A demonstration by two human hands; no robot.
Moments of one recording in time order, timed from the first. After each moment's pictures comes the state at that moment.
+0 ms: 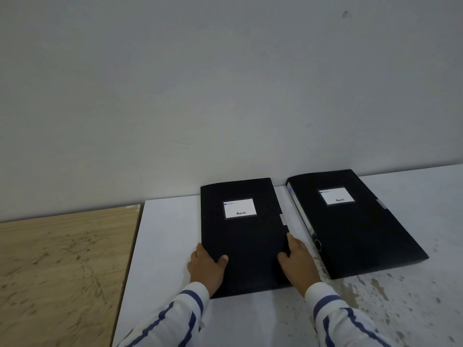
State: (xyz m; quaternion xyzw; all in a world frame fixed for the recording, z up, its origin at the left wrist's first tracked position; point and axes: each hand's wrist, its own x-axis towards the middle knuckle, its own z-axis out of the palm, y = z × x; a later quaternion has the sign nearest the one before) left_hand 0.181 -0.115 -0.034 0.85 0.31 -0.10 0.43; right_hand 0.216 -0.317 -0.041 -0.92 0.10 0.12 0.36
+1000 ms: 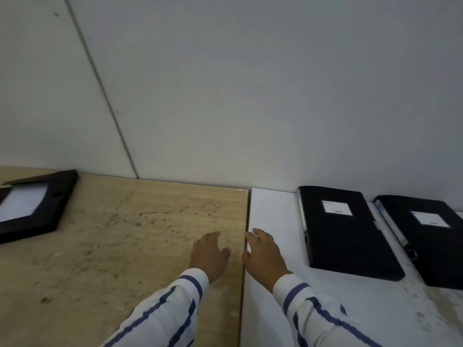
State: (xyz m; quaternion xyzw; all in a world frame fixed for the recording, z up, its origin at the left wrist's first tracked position) left_hand -0.010 0.121 0.022 0.91 0.27 -0.01 0.32; right_hand 0.041 -0.016 0.026 -0.94 -0.24 0.09 0.24
